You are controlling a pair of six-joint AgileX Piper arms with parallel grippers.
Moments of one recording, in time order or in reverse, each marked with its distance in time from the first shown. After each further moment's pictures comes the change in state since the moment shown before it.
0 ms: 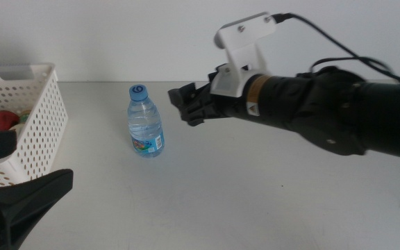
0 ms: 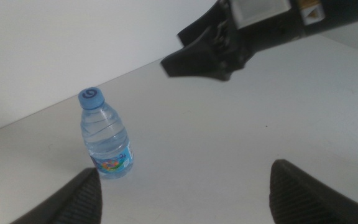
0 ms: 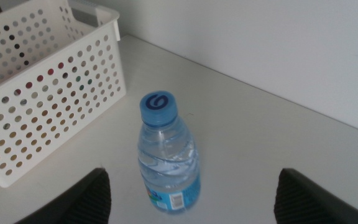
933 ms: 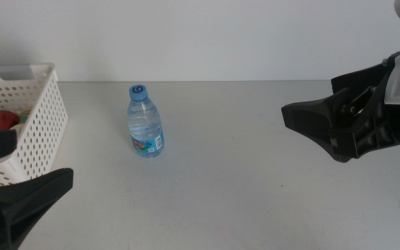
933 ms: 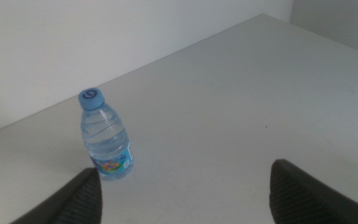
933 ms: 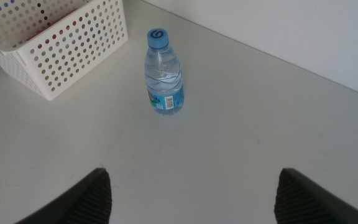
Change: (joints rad) left arm 0.000 0.000 0.000 0.000 -0.001 0.000; right arm -0.002 -0.678 0.146 0.422 0.678 -0.444
